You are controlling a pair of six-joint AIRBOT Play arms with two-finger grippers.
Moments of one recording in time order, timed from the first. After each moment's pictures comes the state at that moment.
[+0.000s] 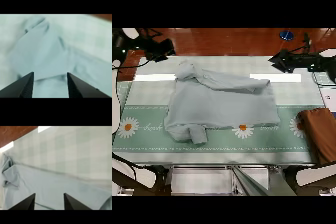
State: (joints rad) left arm 0.04 -1.79 1.91 1.31 -1.20 -1.75; right arm -0.22 -1.71 1.54 -0.58 1.07 1.28
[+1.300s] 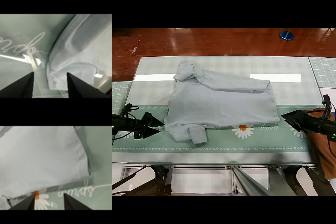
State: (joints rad) left arm 0.62 -1.22 0.62 0.98 -1.28 -1.37; right arm -0.56 -0.81 0.43 -0.69 1.19 1.17
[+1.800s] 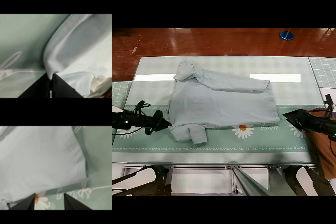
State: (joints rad) left arm 0.46 -1.32 0.62 0.94 -1.17 -1.34; right arm -0.58 -0.81 0.44 -0.71 1.17 1.19
